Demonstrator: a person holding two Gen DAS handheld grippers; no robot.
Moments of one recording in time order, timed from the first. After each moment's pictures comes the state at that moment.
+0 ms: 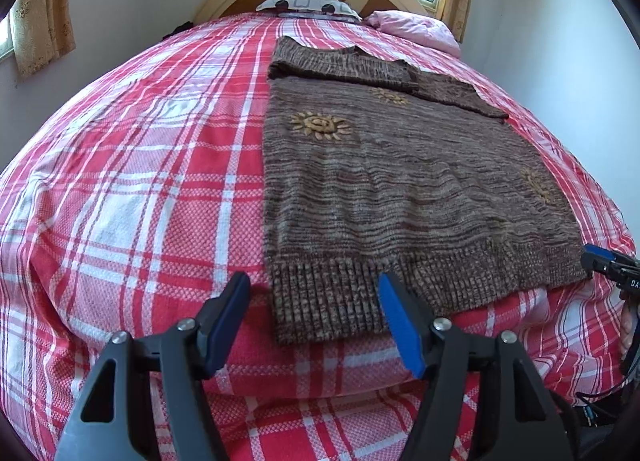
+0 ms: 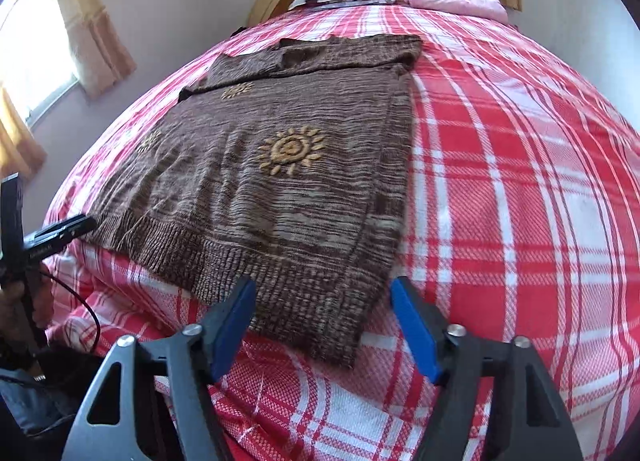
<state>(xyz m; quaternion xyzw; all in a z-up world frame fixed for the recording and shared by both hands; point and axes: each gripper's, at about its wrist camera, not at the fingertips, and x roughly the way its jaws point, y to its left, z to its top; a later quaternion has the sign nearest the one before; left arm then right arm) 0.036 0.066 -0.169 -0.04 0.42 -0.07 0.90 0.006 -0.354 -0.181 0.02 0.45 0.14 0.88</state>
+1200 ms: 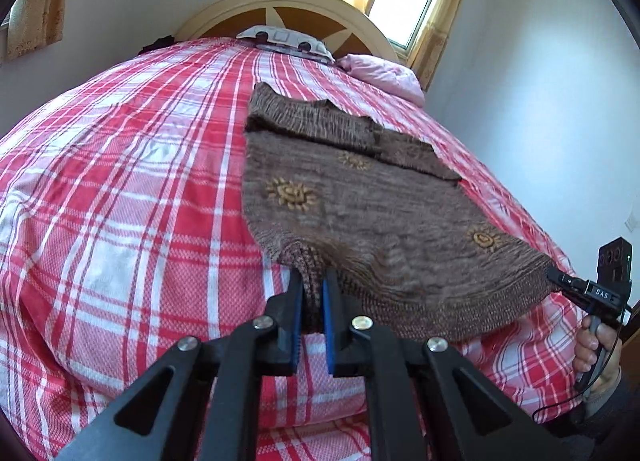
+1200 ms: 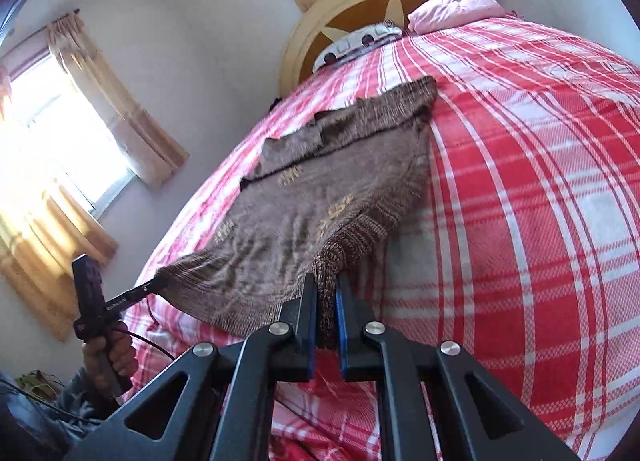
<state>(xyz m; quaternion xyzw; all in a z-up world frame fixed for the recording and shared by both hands) 0.042 0.092 -0.125 -0.13 0.36 -0.15 0.91 -0.004 -0.384 -0.138 0.19 0.35 0.22 0.89</state>
